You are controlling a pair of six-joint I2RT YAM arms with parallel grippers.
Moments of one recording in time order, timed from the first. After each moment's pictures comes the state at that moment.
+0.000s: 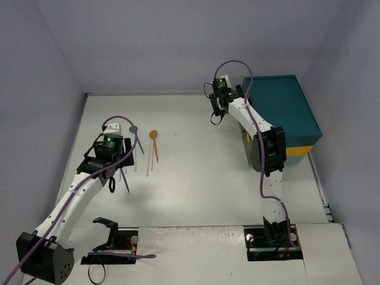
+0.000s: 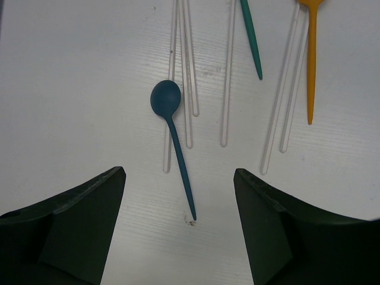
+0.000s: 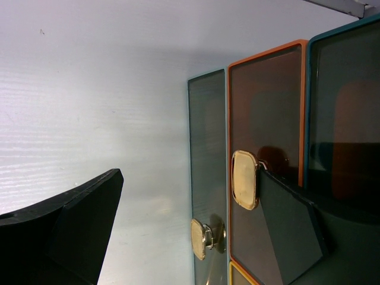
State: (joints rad) left arm -0.29 0.99 0.85 -0.66 -0.37 -0.30; right arm 0.37 2.26 2.03 -0.65 0.53 -0.03
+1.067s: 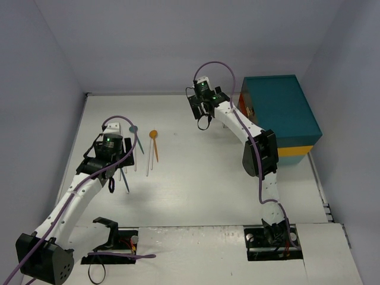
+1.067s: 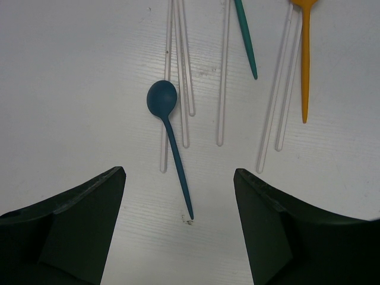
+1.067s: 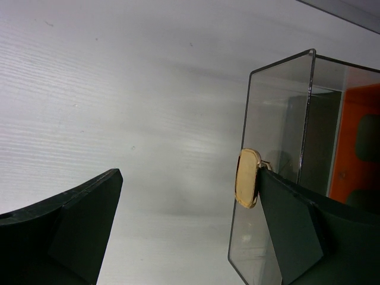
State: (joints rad) left arm -0.29 0.98 0.85 -0.66 -0.35 -0.30; right arm 0.52 2.25 2.07 -0.66 0.41 0.04
